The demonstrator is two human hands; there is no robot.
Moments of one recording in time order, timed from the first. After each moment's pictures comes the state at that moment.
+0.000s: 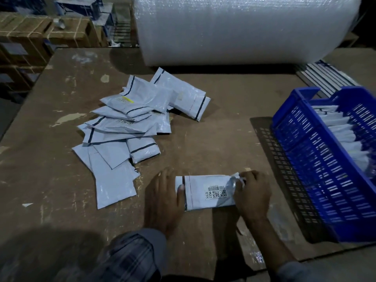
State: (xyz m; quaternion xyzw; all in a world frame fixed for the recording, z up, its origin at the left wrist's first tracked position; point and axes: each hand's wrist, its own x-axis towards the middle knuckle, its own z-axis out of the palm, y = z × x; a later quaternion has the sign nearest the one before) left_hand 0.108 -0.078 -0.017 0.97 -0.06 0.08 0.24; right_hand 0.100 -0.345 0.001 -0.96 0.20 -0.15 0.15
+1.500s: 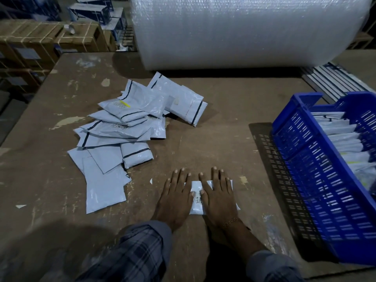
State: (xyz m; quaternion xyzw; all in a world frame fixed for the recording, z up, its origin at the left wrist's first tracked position) left_hand 0.143 -0.136 -0.057 0.98 -0.18 -0.02 0.06; right_hand 0.127 -0.322 -0.057 -0.99 -0.05 -0.03 0.09
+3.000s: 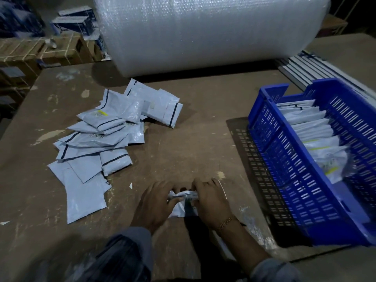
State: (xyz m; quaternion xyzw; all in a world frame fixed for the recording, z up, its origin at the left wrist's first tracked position) left_hand 0.138 -0.153 0.000 0.96 -0.16 -0.03 0.24; right_hand 0.104 -0.363 0.024 -0.98 -0.07 0.03 0.17
